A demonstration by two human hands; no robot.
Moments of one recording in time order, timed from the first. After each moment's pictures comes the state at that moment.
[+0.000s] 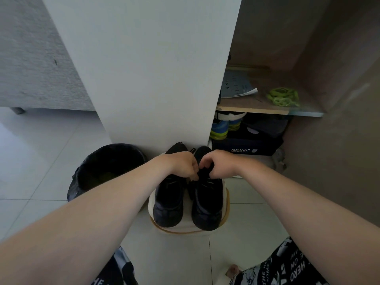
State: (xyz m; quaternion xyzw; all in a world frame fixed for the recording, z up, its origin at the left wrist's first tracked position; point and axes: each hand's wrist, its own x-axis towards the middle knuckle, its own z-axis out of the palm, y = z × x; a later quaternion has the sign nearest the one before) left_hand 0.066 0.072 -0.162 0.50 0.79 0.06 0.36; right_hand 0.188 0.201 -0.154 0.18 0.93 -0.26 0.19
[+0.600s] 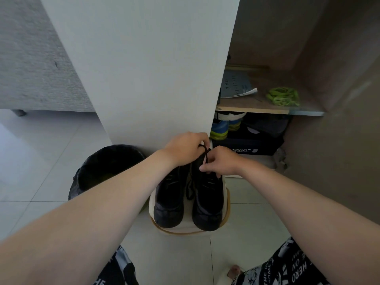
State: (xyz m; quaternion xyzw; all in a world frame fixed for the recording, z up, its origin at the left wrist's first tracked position) left_hand 0.068 0.080 -0.131 0.54 0.81 0.20 0.10; right_hand 0.188 0.206 -0.163 0.21 0.90 -0.35 0.12
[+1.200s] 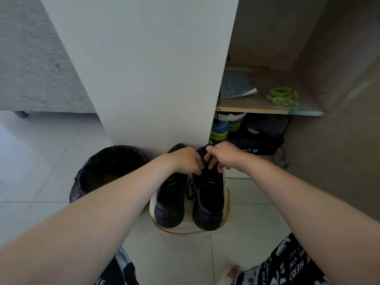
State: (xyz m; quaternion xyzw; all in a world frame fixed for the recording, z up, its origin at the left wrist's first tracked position) left_hand 0.073 0.077 -0.151 0.44 0.80 0.16 0.37; right_hand 0.184 0.199 -0.139 0.34 0.83 -0.44 0.10
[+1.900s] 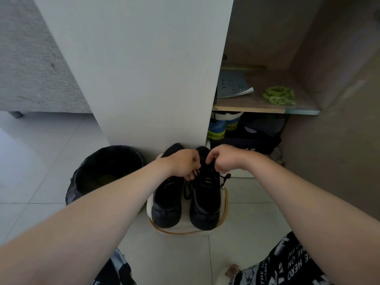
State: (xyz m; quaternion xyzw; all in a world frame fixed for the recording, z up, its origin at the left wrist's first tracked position) left_hand 0.078 0.077 -0.167 0.41 0.77 0.26 0.40; right_hand 0.194 0.213 -0.133 0.31 0.86 -0.37 0.20
